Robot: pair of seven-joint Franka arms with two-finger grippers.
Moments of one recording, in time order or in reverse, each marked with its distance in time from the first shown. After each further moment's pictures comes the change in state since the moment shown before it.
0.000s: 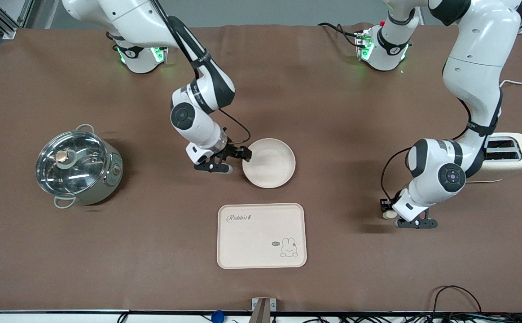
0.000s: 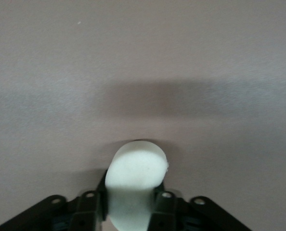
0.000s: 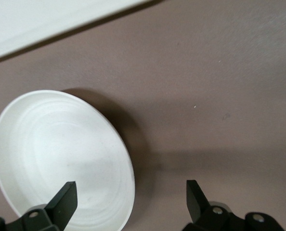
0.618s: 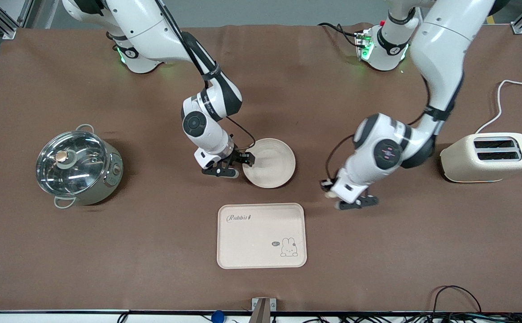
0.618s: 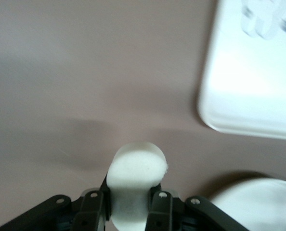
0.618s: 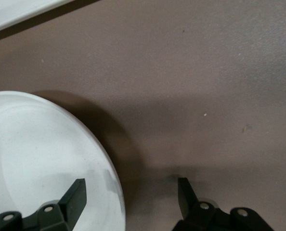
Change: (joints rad) left arm -0.165 -0.093 -0.229 0.020 0.000 -0.158 -0.589; right arm 0.022 0.096 -0.004 0.046 0.000 0.055 0.000
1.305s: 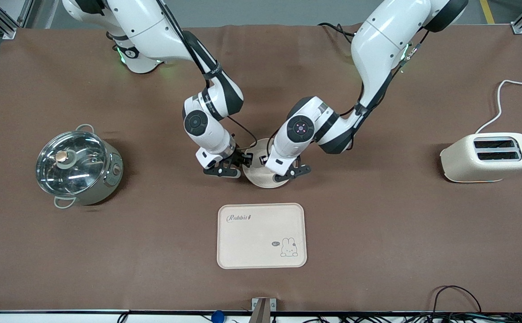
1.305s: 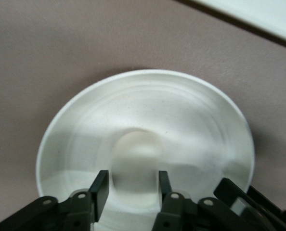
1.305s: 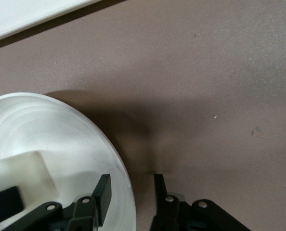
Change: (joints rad) left arm -0.258 0.149 0.001 0.087 0.000 0.042 -0.363; right arm 0.004 0.000 -0.001 0.012 0.000 -0.001 -0.001
